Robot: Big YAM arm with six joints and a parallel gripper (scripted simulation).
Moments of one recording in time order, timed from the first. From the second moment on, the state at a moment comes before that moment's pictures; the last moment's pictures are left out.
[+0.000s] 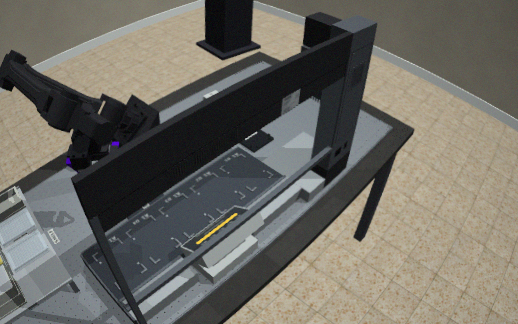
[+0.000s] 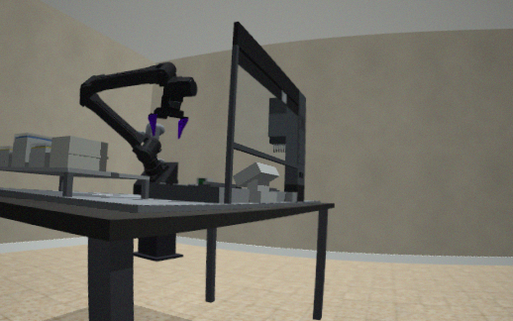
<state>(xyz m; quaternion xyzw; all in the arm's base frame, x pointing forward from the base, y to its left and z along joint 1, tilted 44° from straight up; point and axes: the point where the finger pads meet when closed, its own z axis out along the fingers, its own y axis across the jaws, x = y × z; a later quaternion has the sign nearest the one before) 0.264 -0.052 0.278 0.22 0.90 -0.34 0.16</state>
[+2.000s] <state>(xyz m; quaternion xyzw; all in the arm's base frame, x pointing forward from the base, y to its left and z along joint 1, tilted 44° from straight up) 0.329 -0.235 0.467 0.61 0.70 -0.23 0.30</state>
